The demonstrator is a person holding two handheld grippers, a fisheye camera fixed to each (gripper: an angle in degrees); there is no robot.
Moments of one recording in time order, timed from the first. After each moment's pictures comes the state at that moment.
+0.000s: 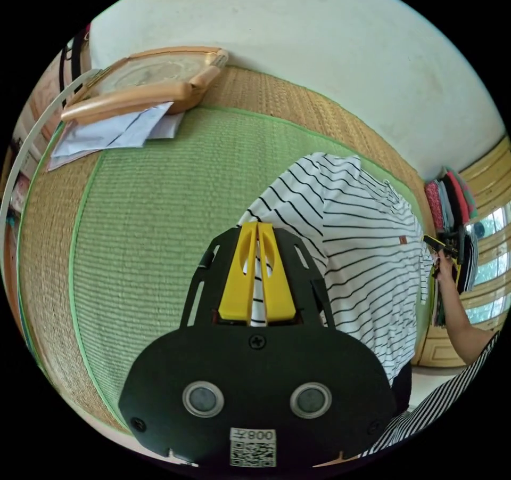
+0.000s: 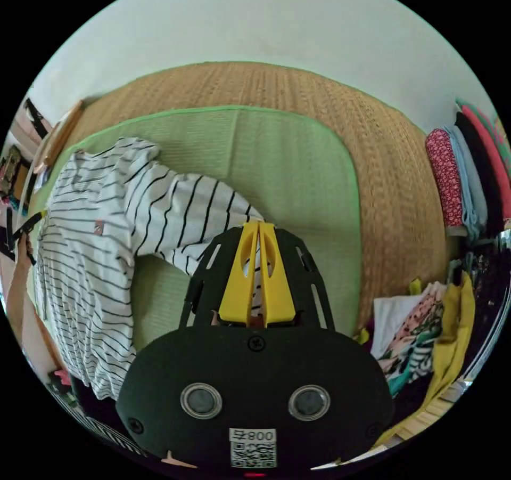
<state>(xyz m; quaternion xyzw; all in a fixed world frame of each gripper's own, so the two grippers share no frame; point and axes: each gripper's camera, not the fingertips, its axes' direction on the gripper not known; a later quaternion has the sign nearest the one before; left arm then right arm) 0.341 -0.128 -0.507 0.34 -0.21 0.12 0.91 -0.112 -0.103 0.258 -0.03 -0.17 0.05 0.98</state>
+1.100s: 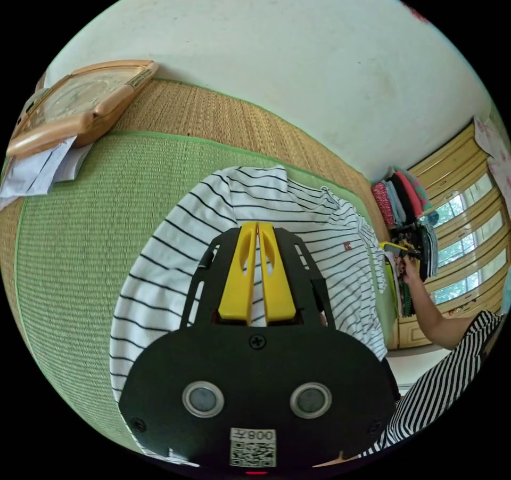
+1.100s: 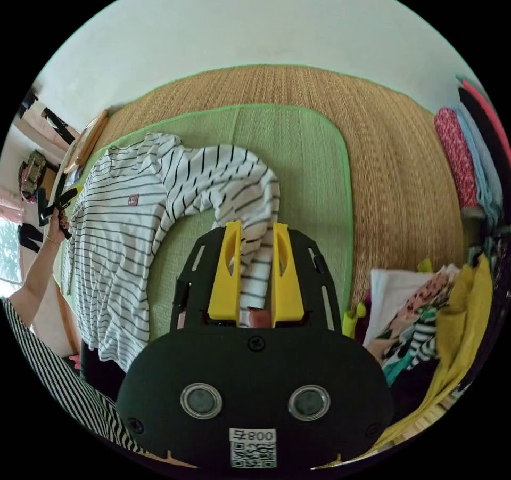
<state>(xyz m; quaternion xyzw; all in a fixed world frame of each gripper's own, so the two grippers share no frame) 0.350 -0.104 -0.473 0.34 -0.08 0.24 0.91 -0.057 -0.082 0.265 -0.03 -0.25 0.05 0.97</state>
